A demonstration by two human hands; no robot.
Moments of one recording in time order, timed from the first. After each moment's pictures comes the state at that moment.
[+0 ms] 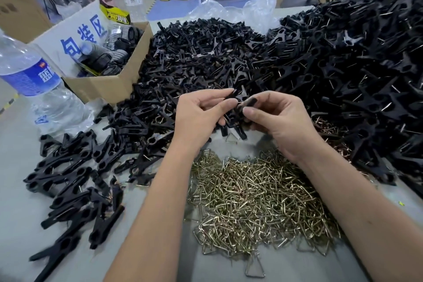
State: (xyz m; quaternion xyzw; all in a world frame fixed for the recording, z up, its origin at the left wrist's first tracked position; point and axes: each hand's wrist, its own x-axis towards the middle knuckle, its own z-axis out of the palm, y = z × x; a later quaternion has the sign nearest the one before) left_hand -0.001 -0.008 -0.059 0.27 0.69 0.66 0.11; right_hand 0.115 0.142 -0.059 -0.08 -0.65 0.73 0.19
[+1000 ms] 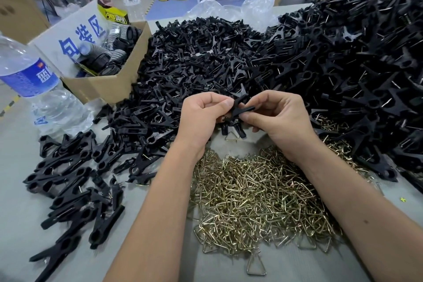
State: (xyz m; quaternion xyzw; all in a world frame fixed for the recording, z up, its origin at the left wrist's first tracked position) left_hand 0.012 -0.005 -0.057 0.20 0.67 0.69 0.19; right_hand 0.115 0.139 -0.065 -0.08 -0.69 0.67 0.24
